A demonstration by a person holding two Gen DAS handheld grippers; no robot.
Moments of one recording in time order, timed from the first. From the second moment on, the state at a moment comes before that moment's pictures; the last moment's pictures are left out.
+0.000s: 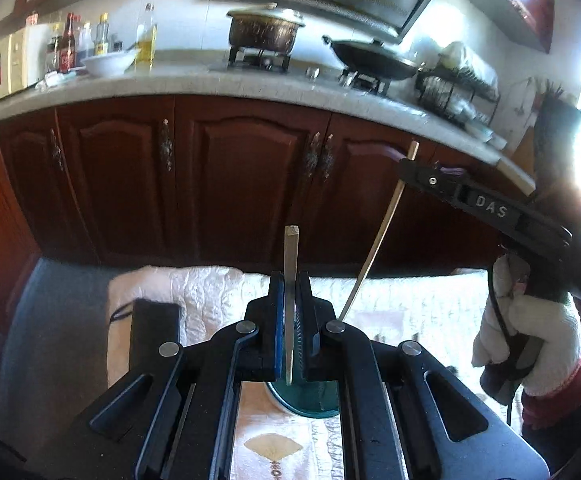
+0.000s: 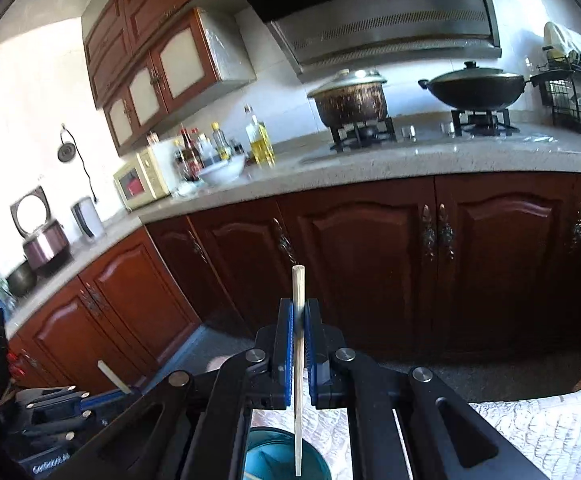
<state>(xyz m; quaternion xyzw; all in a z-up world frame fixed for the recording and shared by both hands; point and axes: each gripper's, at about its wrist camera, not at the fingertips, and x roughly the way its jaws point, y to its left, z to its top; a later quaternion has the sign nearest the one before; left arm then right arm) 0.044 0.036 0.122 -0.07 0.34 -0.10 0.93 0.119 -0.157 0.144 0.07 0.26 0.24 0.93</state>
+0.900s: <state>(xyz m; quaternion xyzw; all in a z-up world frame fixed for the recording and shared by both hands) 0.042 0.023 0.079 -0.10 0.37 -0.08 0.92 0.127 -0.159 0.051 0.08 0.36 0.27 0.89</state>
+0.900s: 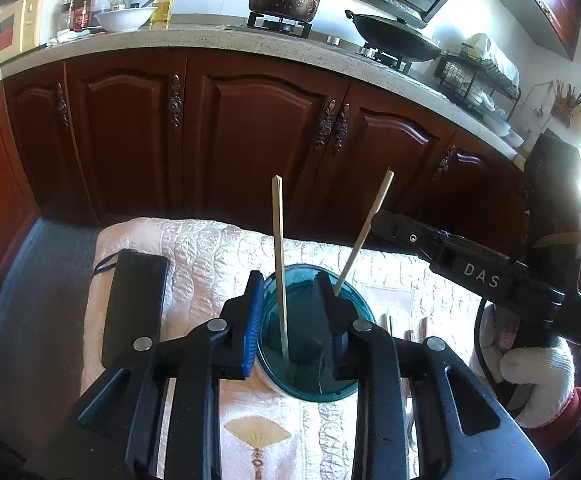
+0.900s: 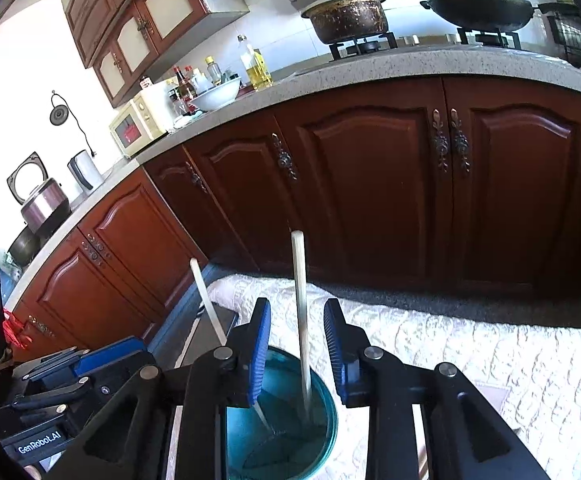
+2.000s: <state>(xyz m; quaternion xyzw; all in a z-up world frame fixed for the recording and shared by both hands) 0.001 -0.049 0.061 -0.05 0.37 -0.09 0.92 0.026 -0.231 0.032 0.06 0.38 0.20 0.90</state>
